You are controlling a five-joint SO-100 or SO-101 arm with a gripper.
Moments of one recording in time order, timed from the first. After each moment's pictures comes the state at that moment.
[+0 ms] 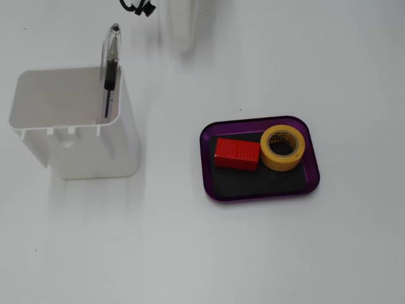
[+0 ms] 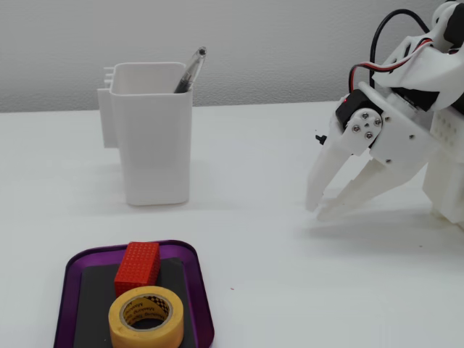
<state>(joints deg) 11.8 192.2 175.3 67.6 -2.5</state>
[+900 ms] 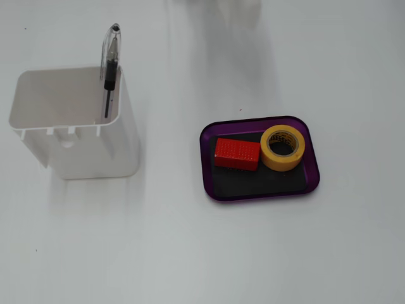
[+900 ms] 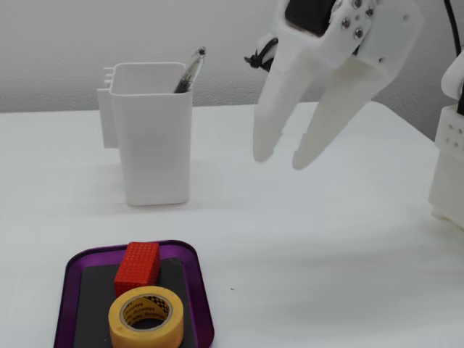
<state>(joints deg) -11.2 123.8 107.4 72.4 -14.7</state>
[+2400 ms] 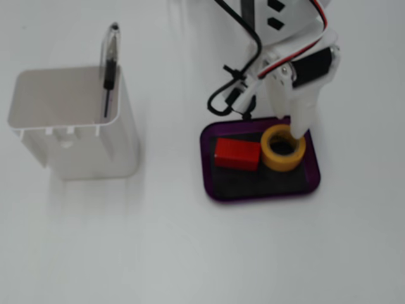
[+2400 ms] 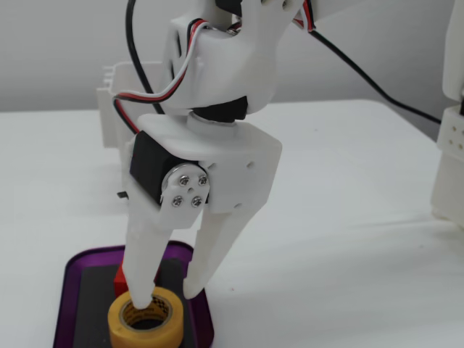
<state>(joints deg) -13.4 76.6 79.7 60.6 -14.9</state>
